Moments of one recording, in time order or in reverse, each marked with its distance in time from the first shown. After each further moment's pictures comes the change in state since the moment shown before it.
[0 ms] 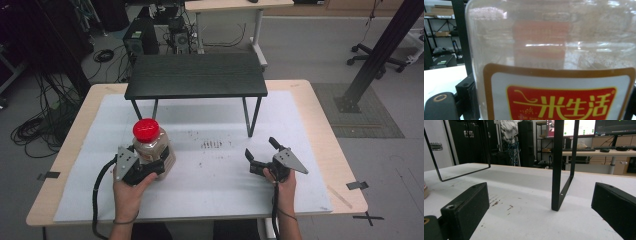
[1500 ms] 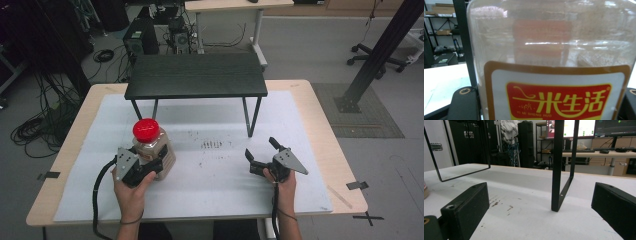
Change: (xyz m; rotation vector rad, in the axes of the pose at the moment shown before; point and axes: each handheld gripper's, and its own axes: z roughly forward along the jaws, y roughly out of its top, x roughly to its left) left arm -0.001 0.001 -0.002 0.011 0.010 0.002; right arm 0.000 0.000 -0.001 -0.008 -0.001 -0.006
